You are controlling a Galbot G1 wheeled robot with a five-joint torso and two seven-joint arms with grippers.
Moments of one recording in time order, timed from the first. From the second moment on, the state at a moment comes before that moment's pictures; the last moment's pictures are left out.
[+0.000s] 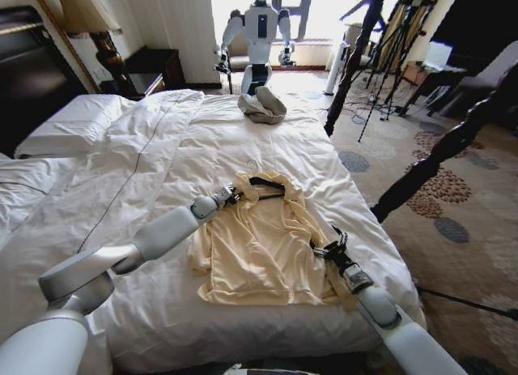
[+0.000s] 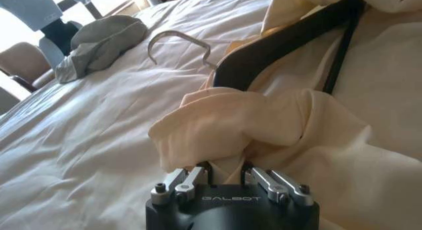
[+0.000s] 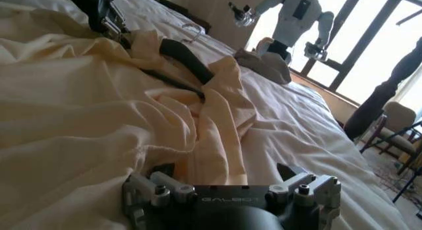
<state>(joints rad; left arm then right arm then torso) 0.11 -0.97 0.63 -1.18 -0.46 0.23 0.03 1.89 -0.92 -2.86 1.77 0.06 0.05 0.05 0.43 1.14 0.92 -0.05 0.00</state>
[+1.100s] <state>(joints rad) 0.11 -0.97 0.64 -1.17 -0.47 0.23 0.03 2.02 -0.96 -2.92 1.65 0.03 0.03 0.08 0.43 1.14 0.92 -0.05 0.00</state>
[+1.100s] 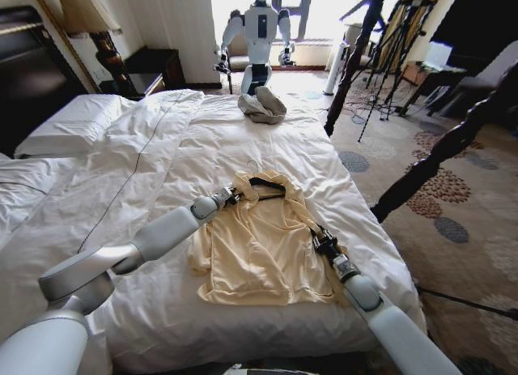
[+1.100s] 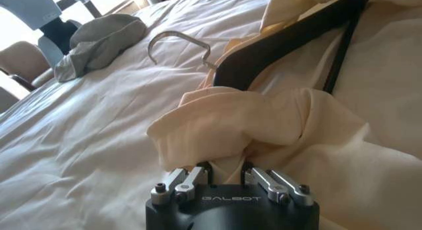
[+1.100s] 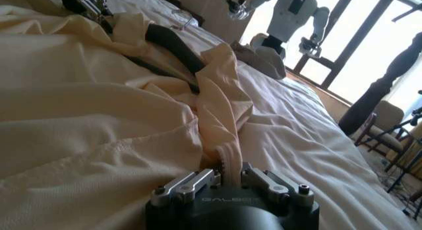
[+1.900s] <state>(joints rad) 0.10 -0.98 0.65 -1.17 -0.47 0.23 0.03 2.01 -0.90 -2.92 1.89 0.30 -0.03 0.01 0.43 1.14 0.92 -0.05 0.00</state>
